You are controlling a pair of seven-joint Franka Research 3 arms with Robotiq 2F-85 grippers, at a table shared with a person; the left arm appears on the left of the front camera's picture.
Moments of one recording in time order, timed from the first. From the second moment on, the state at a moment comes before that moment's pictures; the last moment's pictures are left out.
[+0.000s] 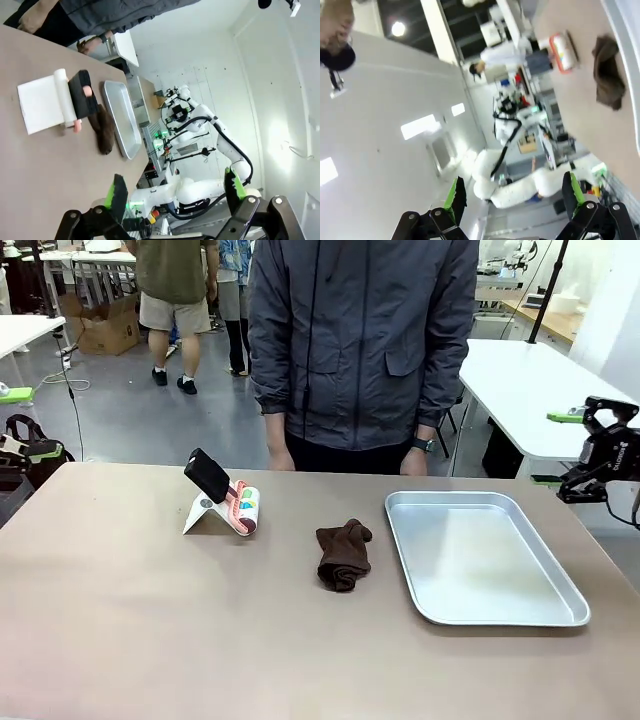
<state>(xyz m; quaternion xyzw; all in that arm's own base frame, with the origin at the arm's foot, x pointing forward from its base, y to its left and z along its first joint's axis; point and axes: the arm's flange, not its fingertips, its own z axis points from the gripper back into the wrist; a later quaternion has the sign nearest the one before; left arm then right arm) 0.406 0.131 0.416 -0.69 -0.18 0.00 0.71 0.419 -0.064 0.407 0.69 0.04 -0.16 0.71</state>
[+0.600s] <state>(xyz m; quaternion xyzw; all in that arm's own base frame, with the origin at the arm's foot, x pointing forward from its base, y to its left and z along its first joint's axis) 0.421 0.129 0.414 -0.68 -0.17 0.00 0.71 0.417 -0.057 0.404 0.69 0.03 -0.16 0.70</state>
